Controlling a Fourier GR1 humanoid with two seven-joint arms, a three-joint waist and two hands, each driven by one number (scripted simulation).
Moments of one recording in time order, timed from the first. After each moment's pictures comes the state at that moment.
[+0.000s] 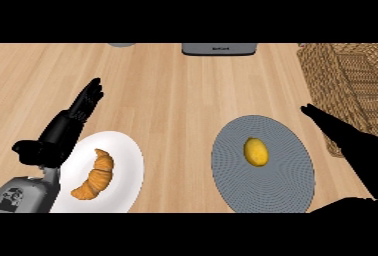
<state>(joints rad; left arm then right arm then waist) -0.18 0.42 -0.17 -1.55 0.16 0.01 -0.04 -0.15 -0.52 0.15 -2.19 0.30 0.50 0.83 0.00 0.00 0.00</state>
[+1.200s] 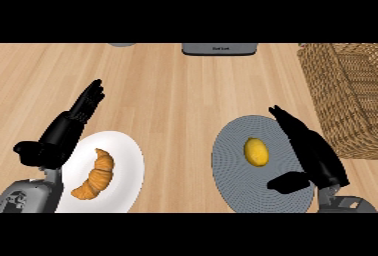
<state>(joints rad) -0.16 0.30 -0.06 -1.57 0.05 -0.10 0.00 -0.08 -0.28 0.20 -1.75 0.72 0.21 0.33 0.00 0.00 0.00</state>
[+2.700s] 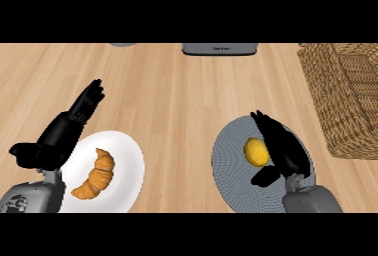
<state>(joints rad) -0.16 0.20 0.04 -1.62 -0.04 -0.20 0.04 -0.14 -0.12 0.21 -1.52 0.96 0.21 0.32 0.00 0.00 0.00</state>
